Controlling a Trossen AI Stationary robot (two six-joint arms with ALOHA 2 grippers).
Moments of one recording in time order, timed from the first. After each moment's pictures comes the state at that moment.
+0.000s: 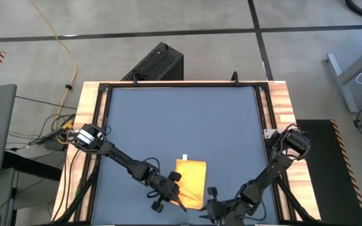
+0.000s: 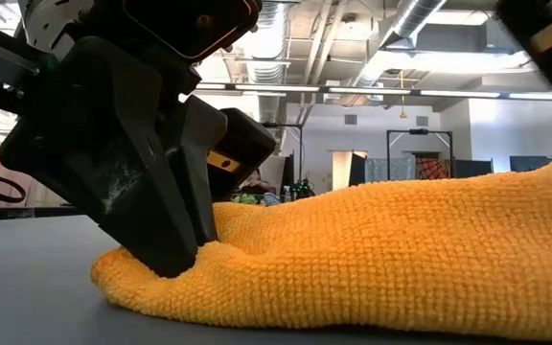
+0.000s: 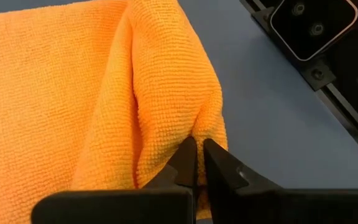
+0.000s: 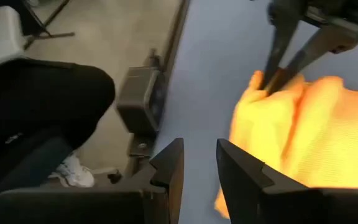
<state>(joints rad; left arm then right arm) -0.49 2.00 1.07 0.18 0.10 -0.09 0.87 1.92 1.11 0.19 0.53 0.51</state>
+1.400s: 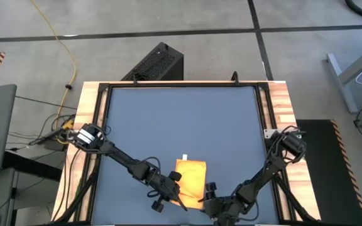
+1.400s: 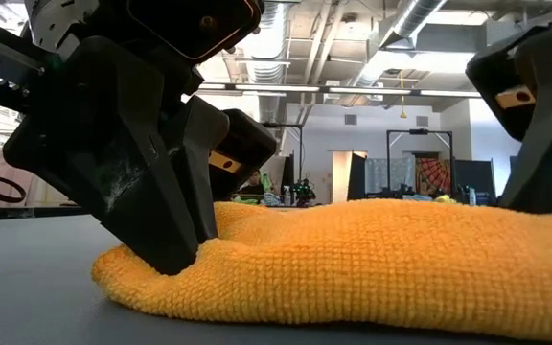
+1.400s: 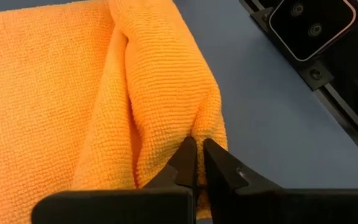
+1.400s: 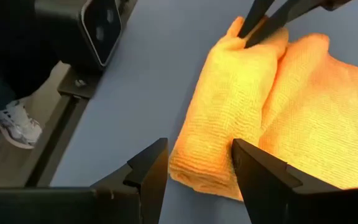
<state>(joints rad) -0.49 2.00 1.07 0.17 0.12 -0.08 0.84 1.98 1.12 0.04 0.54 0.40</state>
